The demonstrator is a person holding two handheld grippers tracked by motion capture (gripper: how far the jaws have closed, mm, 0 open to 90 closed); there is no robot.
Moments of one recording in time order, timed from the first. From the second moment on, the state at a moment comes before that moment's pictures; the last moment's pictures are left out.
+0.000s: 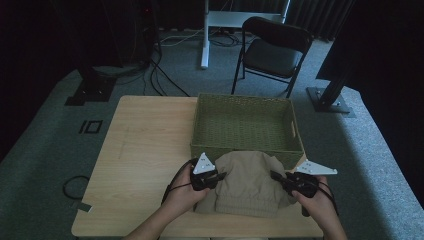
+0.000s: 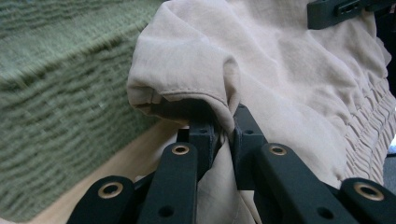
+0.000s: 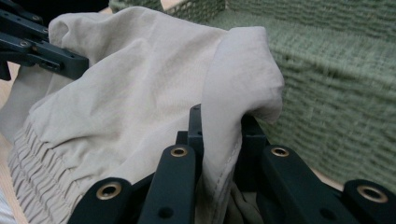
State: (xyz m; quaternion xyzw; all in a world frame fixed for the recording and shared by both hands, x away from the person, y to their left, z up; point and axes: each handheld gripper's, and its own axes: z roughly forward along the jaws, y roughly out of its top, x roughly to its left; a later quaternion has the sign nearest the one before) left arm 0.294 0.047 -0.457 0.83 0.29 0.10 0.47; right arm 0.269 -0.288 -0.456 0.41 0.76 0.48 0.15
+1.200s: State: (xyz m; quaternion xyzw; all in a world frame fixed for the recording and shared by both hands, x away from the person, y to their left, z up) left arm 0.364 0.048 -0.371 0.81 0.27 0.14 0.50; right arm 0.336 -0.288 -0.370 0.41 0.73 0.51 0.18
